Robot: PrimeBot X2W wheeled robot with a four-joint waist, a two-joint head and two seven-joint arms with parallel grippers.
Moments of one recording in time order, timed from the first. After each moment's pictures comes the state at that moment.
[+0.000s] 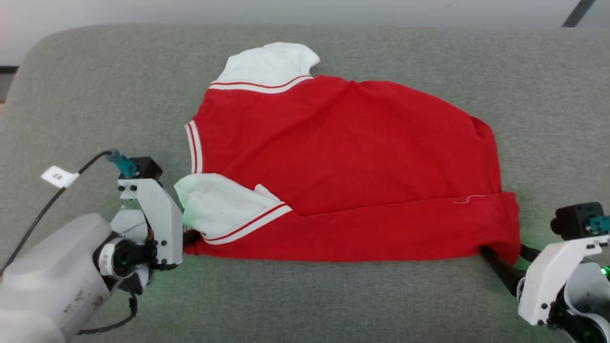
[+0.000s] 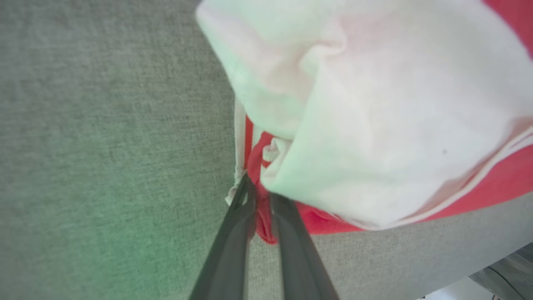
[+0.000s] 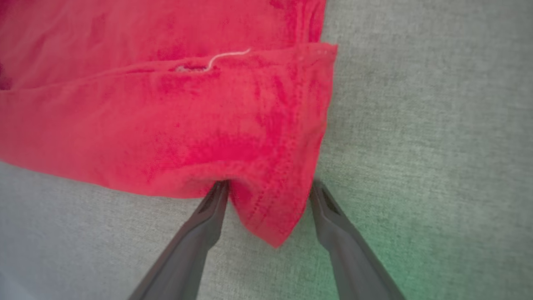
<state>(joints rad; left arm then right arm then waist) -0.88 0.70 -1.16 0.51 -1.49 0.10 0.52 -0.15 -0.31 0.05 -0.01 0.54 0.13 0.68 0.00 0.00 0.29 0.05</state>
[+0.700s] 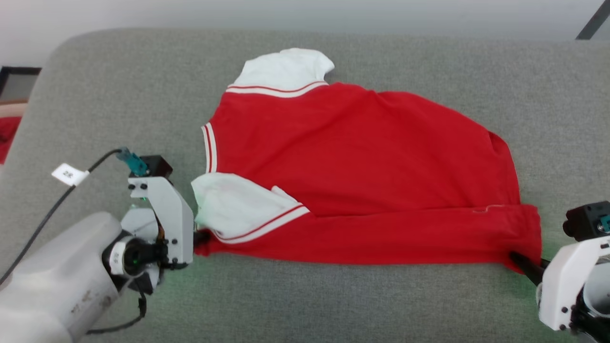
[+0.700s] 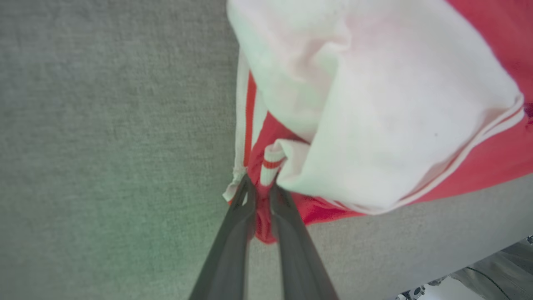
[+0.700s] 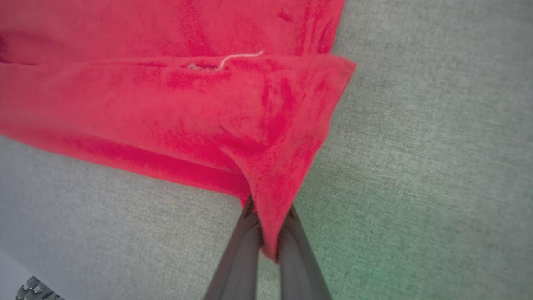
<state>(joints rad) -0.89 0.70 -1.16 0.48 -1.50 0.11 0.54 -0.16 -0.41 0.07 0.00 0.58 0.13 0.73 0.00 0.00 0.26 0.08</state>
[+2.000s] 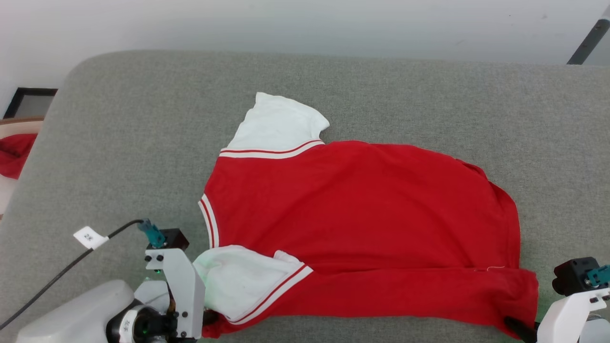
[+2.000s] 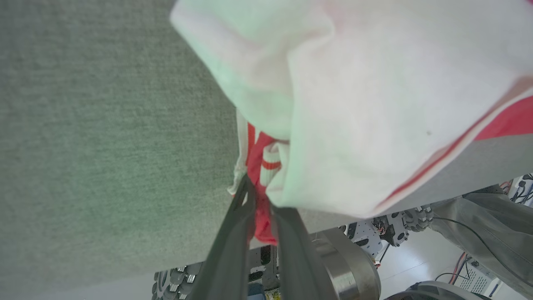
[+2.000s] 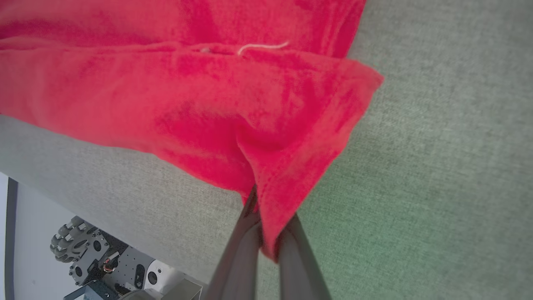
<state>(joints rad) -0.70 0.81 -1.20 0.18 -1.55 0.29 0.58 0.06 -0.37 0.03 -0.13 0.60 0.13 0.87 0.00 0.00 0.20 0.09</state>
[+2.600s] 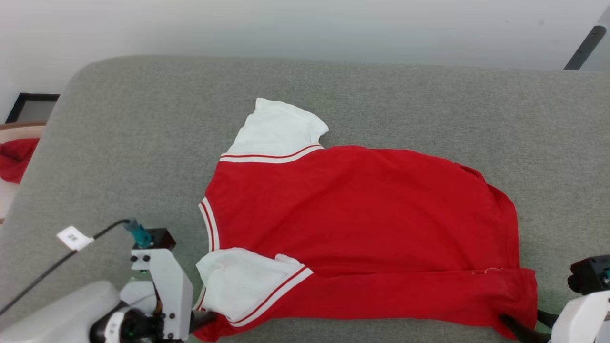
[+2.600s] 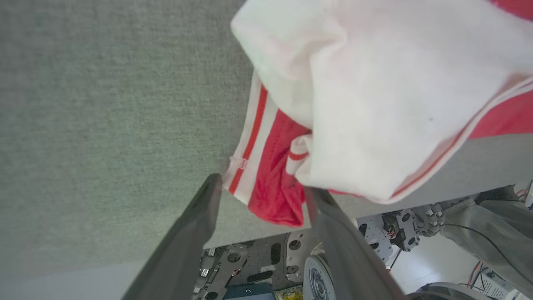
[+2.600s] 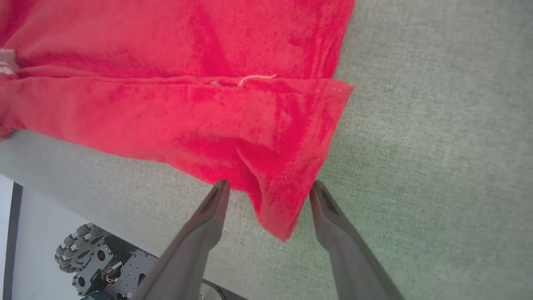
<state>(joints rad) -0.69 0.86 -1.19 0.12 -1.54 0.31 0.57 0.08 -0.37 -0.01 -0.19 0.62 0.13 0.89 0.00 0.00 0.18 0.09</state>
